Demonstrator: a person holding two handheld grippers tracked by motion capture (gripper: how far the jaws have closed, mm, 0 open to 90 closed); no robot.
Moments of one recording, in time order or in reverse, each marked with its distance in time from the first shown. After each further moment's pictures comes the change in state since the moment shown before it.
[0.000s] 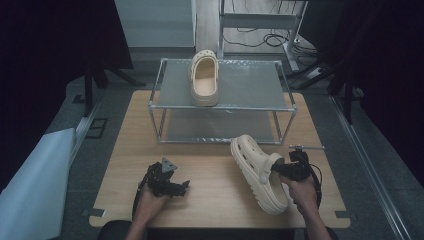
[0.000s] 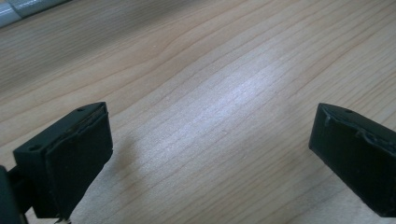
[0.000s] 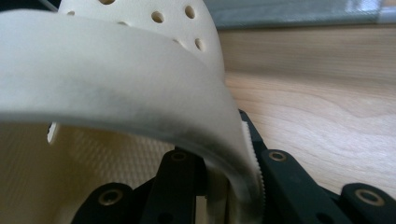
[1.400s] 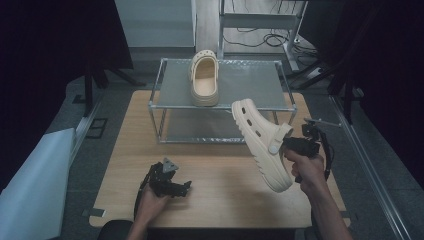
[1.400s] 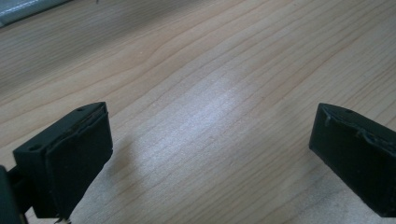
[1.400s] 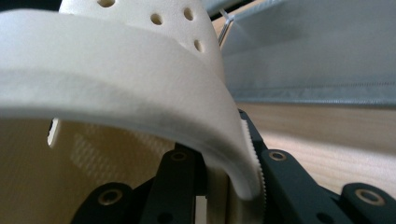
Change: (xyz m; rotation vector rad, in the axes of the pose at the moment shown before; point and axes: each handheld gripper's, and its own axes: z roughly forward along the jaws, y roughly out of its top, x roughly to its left) left arm -0.004 0.001 0.002 -0.009 -0.026 0.015; right arm 0.038 0.071 -0.049 -0.122 0.312 0.174
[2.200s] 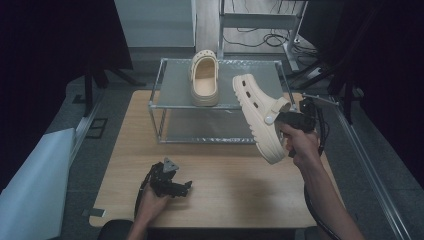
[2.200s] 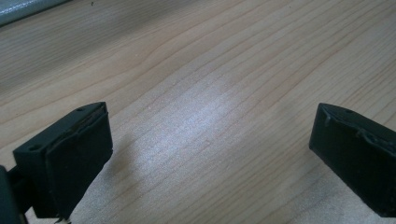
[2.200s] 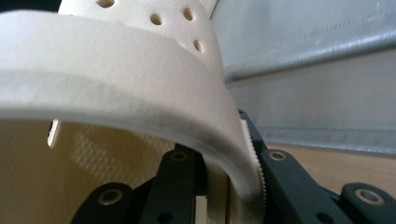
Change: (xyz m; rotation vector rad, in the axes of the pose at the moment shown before) left arm 0.000 0.001 0.001 -0.004 -0.011 -0.002; right arm 0.010 0.056 0.019 -0.060 -0.031 0.088
